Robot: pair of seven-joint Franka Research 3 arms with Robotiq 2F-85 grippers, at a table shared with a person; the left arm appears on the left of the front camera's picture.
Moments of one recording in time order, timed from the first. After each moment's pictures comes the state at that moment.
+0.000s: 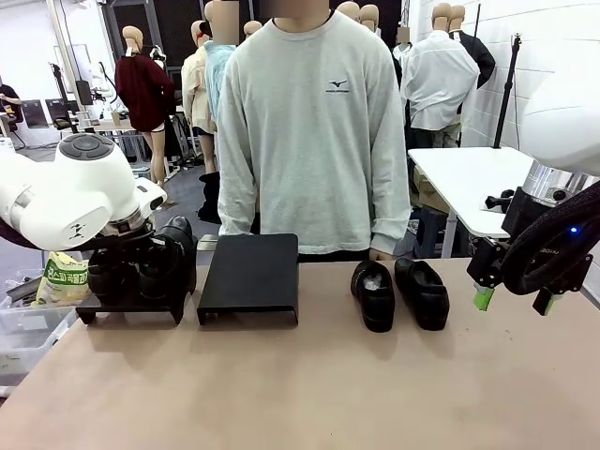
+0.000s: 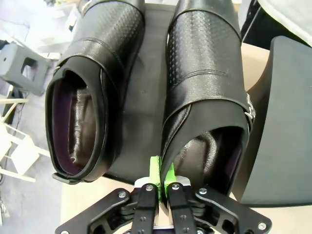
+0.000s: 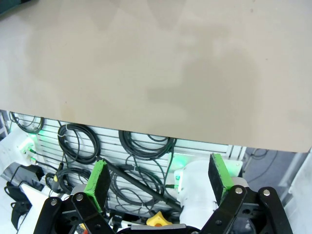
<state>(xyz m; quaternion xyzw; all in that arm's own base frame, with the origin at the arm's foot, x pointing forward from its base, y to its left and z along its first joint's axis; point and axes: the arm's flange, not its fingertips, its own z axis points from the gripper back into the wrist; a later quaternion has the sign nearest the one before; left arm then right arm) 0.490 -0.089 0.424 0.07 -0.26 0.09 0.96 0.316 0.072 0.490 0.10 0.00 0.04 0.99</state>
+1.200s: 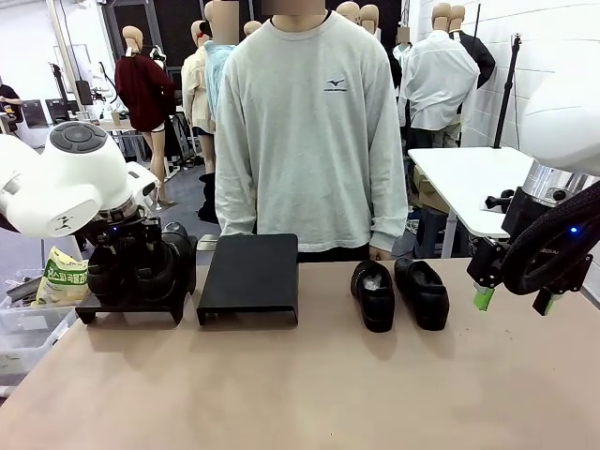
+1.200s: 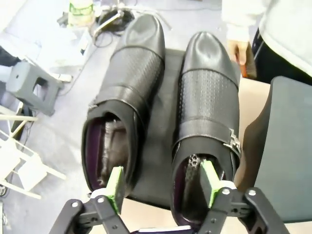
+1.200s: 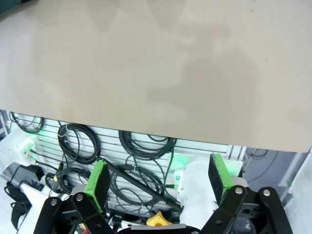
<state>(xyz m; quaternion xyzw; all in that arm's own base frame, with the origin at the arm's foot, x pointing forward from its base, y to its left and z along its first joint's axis) 0.493 -0.078 0.458 0.09 -0.32 0.11 0.94 0.316 0.072 0.490 0.10 0.00 0.04 0.99</state>
